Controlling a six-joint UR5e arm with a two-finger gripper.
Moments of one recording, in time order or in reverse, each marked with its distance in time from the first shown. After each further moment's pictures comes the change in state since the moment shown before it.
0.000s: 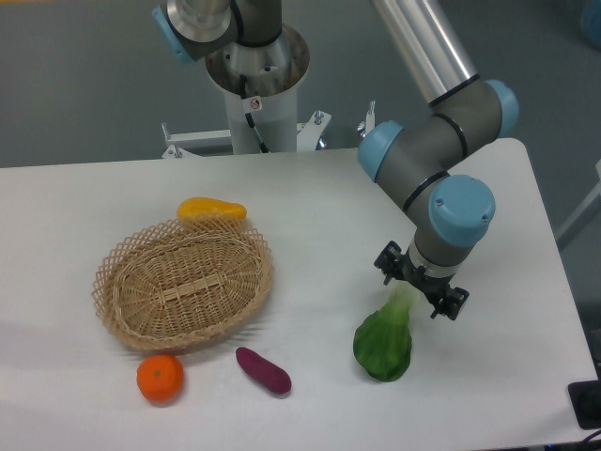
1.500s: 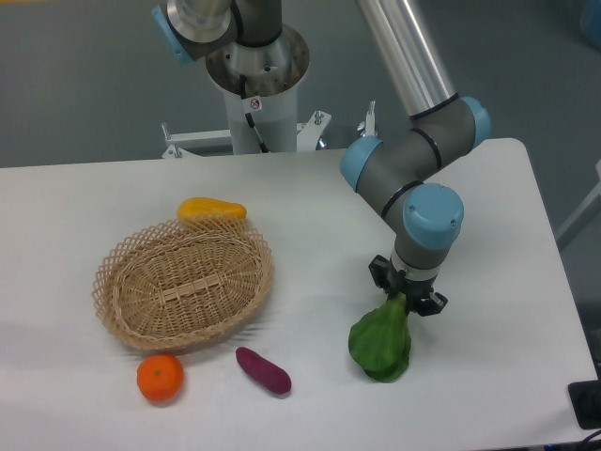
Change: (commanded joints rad) arm 0.002 0.017 -0.075 0.150 0.002 -0.023
